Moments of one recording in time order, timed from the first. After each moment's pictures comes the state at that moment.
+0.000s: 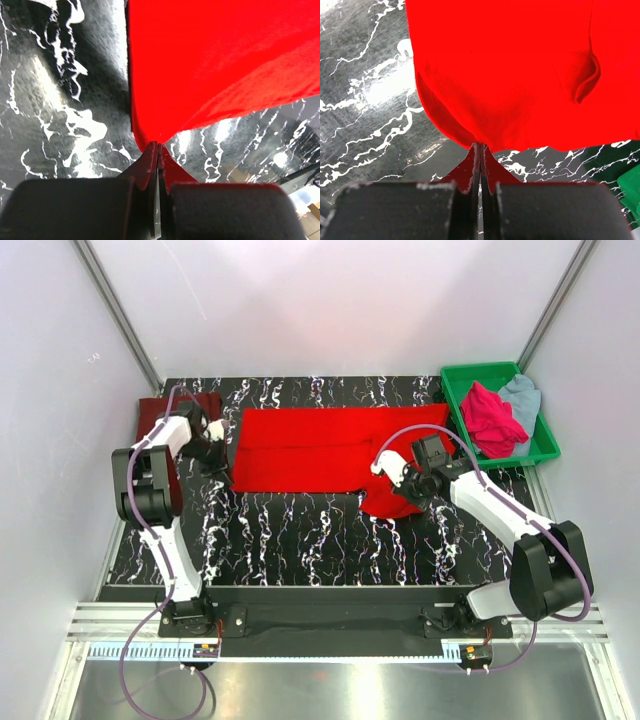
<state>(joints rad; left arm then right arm) 0.10 2.02 1.48 -0.91 0.43 0.02 0.37 1.40 0.94 -0.62 -0.17 -0.71</state>
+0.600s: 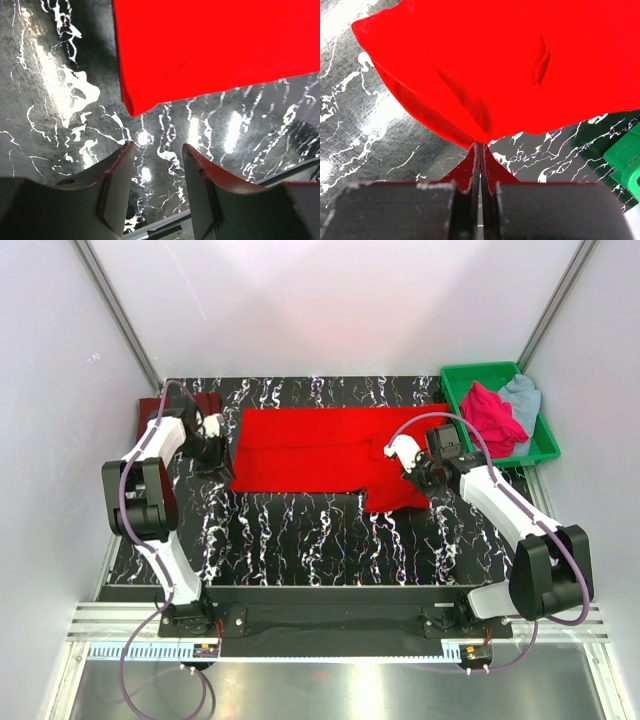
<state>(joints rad) 0.11 1.87 1.43 -0.94 0.41 0.03 0.27 1.39 0.99 -0.61 -0.16 -0.65</state>
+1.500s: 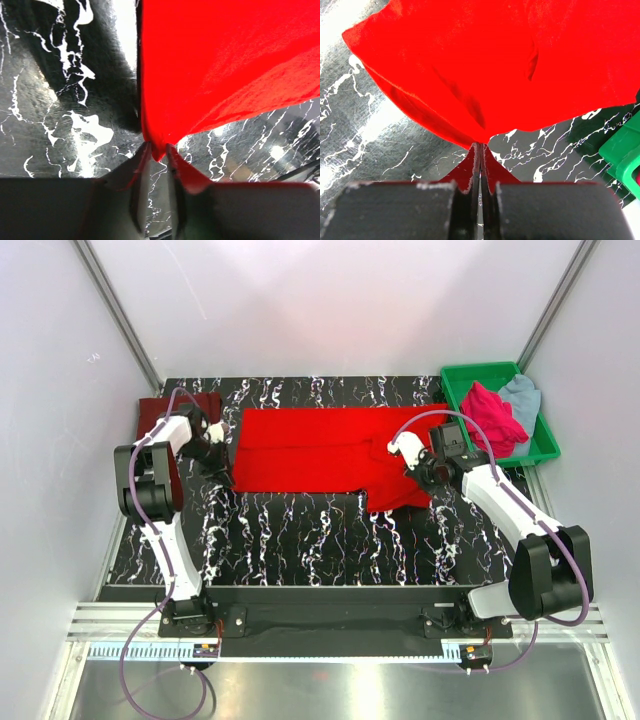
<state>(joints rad) 0.12 2.07 1.50 -0.94 0.42 0.03 0.25 1.39 1.00 -0.61 -0.16 -0.64</state>
